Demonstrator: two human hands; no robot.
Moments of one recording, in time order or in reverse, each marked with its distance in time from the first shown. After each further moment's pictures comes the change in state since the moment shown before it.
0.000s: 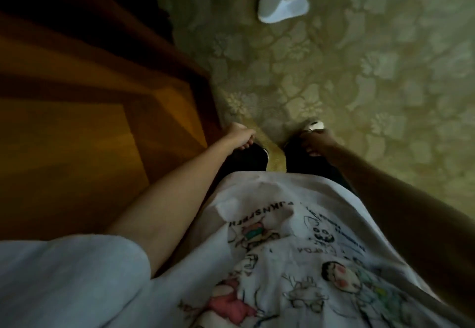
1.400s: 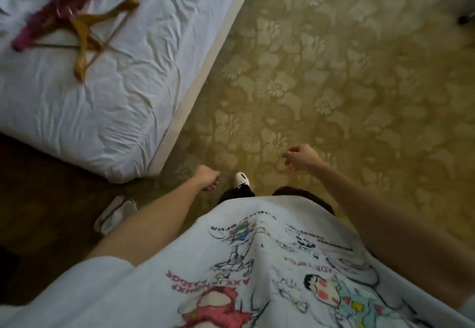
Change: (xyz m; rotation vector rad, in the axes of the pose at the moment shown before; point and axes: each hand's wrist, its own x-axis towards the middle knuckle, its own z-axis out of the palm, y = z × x) left_hand 0.062 0.749 0.417 0.833 -0.164 0.332; right_hand 0.138 0.004 -0.744 0.507 0.397 -0.069
